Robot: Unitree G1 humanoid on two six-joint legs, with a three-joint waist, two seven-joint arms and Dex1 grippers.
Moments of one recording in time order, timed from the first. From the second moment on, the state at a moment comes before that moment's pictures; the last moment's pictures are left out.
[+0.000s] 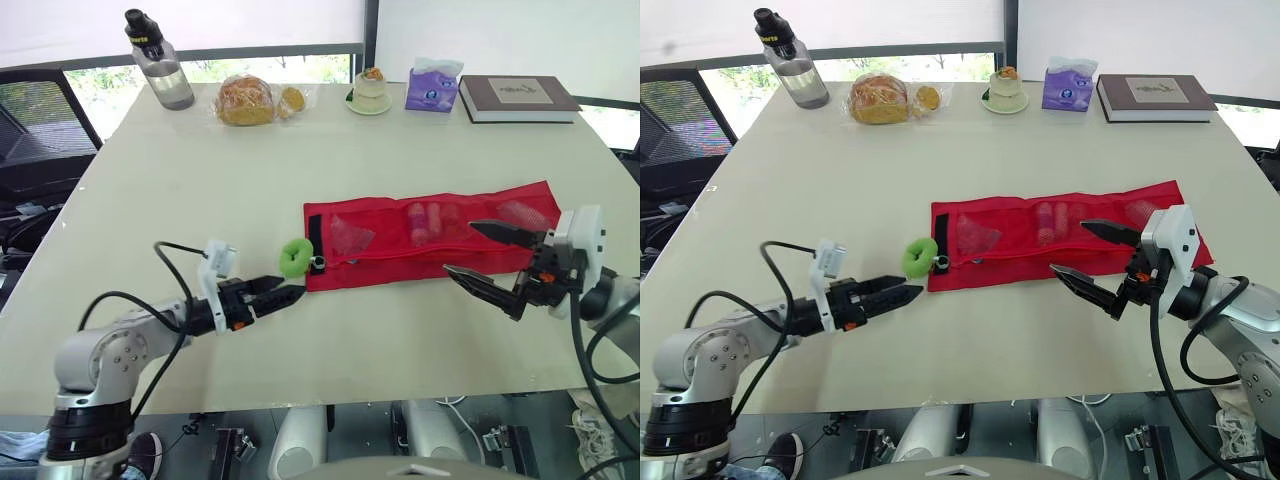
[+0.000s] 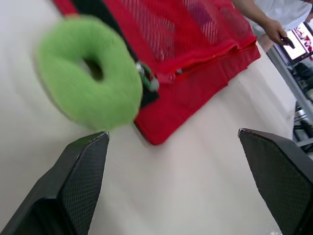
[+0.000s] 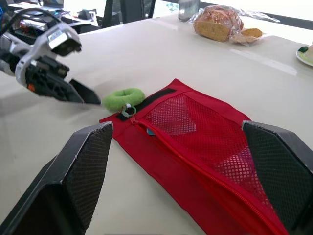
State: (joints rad) left arm -0.10 0.62 0.29 -0.28 -0.94 1.16 -0.64; right arm -0.03 -0.75 -0.28 -0.66 0.79 0.61 0.74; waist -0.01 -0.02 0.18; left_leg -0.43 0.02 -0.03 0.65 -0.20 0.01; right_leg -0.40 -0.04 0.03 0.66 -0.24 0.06
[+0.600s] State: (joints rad) left arm -0.25 0.38 0.40 -0.16 -1.14 1.37 -0.32; right arm -0.02 -0.76 -0.27 -0.70 0.79 0.60 0.76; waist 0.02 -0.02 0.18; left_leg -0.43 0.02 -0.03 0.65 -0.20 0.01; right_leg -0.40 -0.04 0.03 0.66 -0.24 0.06
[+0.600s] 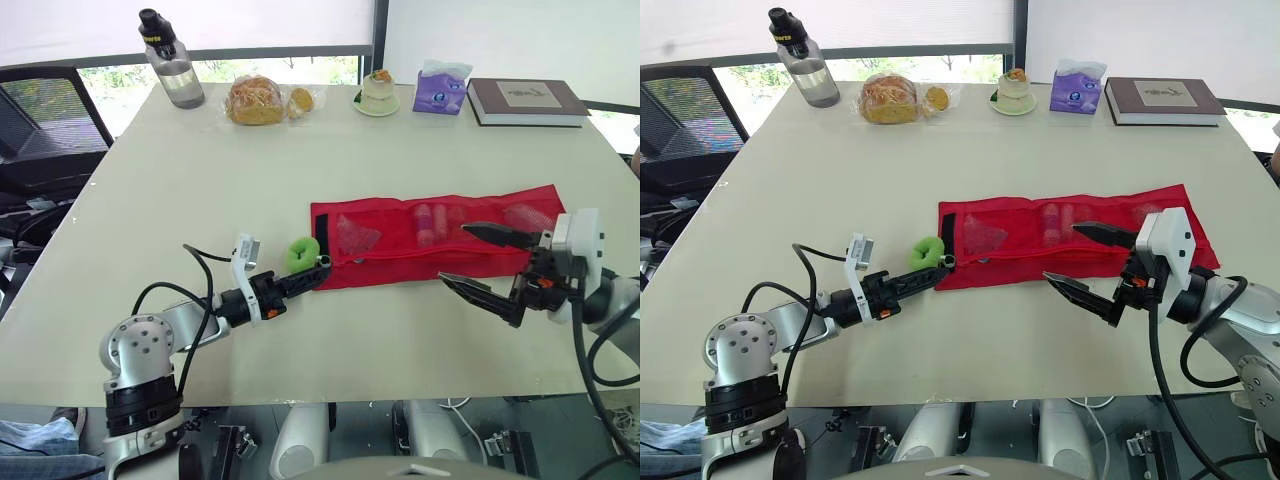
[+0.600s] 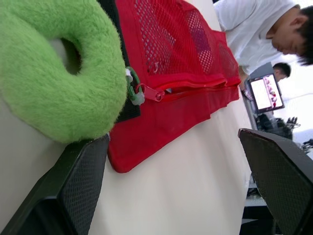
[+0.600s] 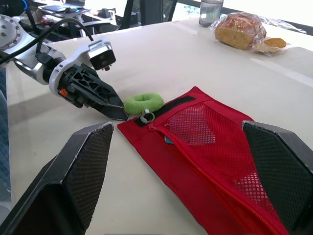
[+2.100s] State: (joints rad) left arm -0.33 0.60 0.26 0.08 -1.87 1.35 0.32; right arm 0.00 -0.70 -0.16 -0.77 0.75 0.56 0.66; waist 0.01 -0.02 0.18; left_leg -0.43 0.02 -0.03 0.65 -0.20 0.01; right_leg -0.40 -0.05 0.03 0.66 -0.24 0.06
